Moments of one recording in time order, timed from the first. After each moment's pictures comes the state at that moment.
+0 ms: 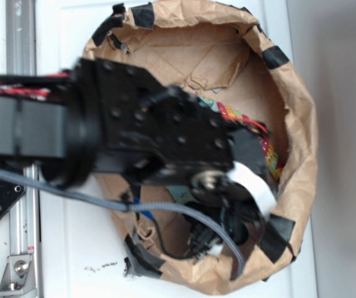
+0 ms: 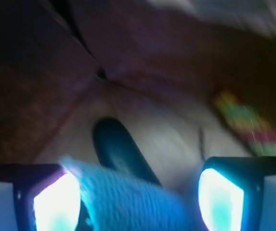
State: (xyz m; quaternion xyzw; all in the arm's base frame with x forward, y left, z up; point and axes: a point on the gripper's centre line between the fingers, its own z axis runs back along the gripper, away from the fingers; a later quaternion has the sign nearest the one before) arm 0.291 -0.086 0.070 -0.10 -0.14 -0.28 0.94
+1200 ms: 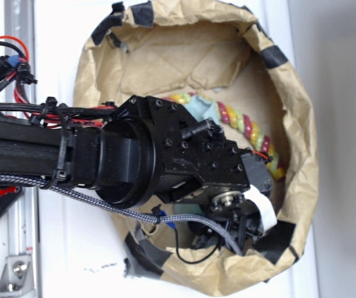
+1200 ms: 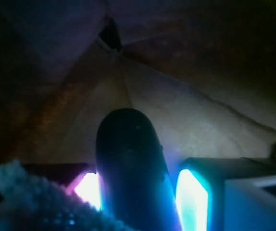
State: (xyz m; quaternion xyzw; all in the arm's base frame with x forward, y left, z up) arm 0.289 -0.096 0.033 -0.12 -0.11 -0.27 0.95
